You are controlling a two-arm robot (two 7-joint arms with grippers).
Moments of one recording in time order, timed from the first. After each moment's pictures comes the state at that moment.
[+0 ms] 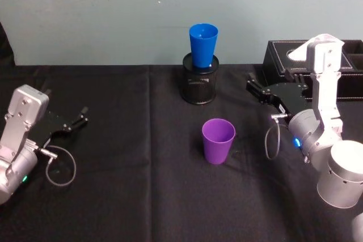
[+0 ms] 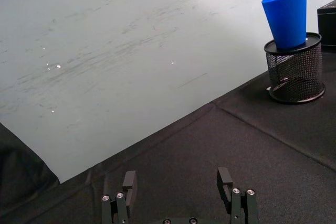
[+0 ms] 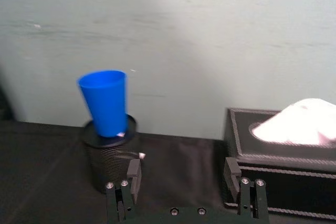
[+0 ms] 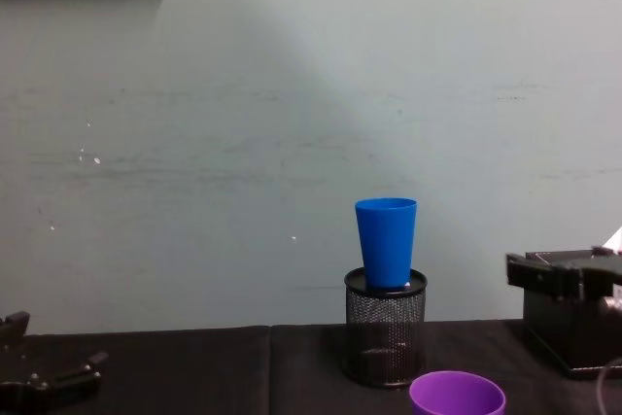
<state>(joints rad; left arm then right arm) -0.20 0.60 0.45 -1.41 -0.25 -0.12 0.03 0.22 0.25 -0.25 -1.52 0.25 0.17 -0.06</state>
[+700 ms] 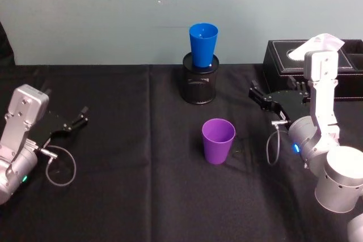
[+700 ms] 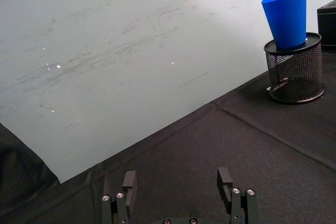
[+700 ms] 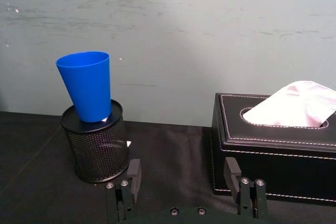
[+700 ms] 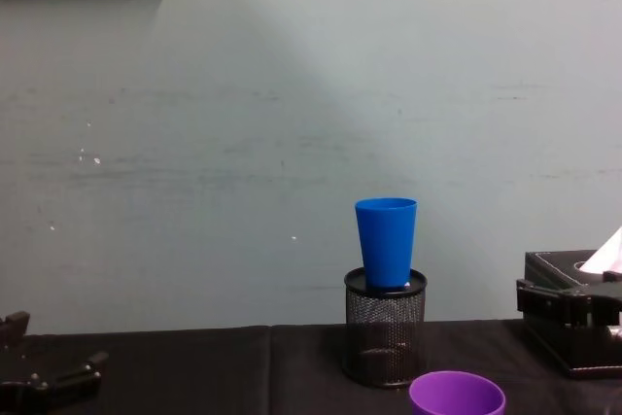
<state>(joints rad) -0.20 0.60 0.45 -1.41 -0.25 -0.12 0.03 0.22 0.22 -0.24 -1.46 0.21 0.15 -0.07</state>
